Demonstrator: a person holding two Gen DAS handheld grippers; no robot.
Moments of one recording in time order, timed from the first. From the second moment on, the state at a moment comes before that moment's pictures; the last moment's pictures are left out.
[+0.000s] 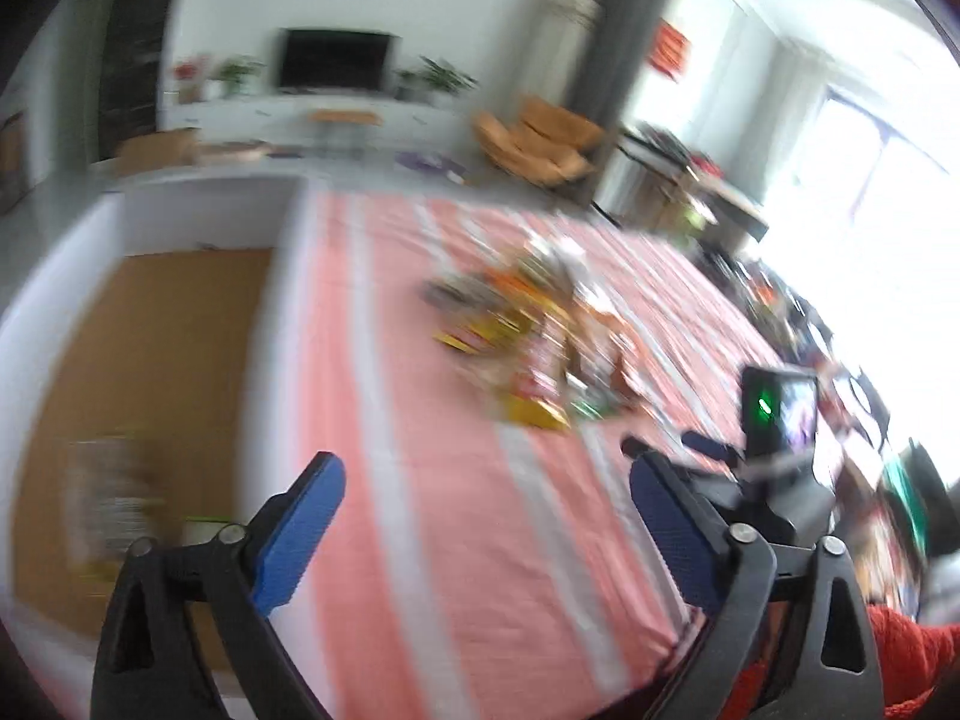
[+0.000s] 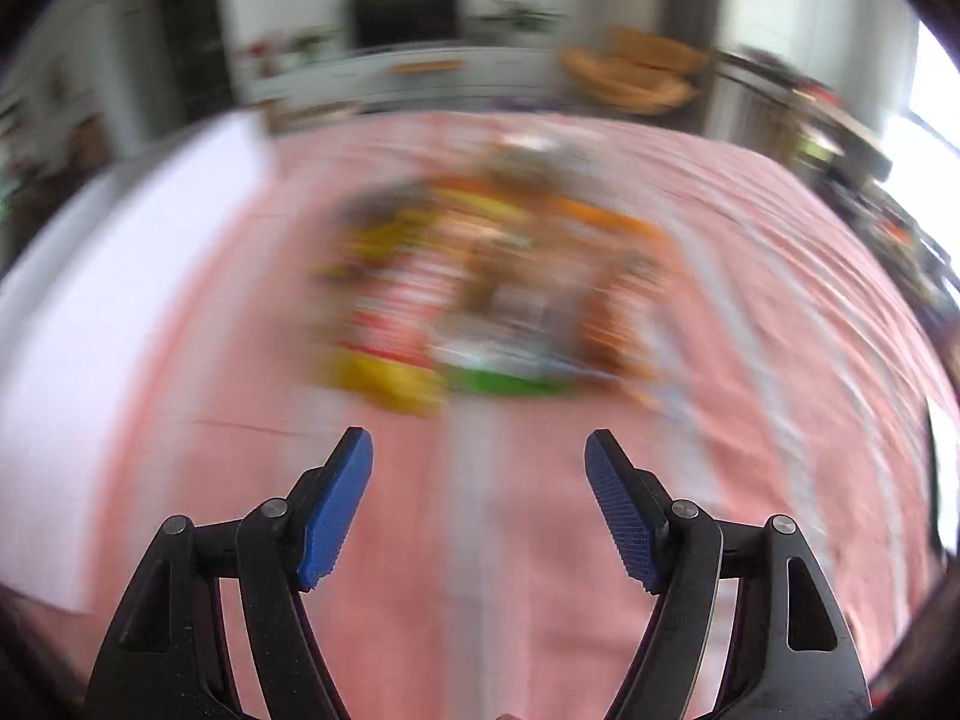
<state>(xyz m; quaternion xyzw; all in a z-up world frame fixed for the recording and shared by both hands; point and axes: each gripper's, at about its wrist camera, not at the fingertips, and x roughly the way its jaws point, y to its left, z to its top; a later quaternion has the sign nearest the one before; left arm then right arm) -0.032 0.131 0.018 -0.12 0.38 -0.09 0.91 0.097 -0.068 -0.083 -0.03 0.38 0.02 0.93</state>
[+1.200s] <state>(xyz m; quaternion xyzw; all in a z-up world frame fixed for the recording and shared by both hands) 0.079 0.087 -0.108 -0.03 0.45 0.03 0.89 0.087 -0.182 -0.102 0.03 0.38 -0.07 0.92</state>
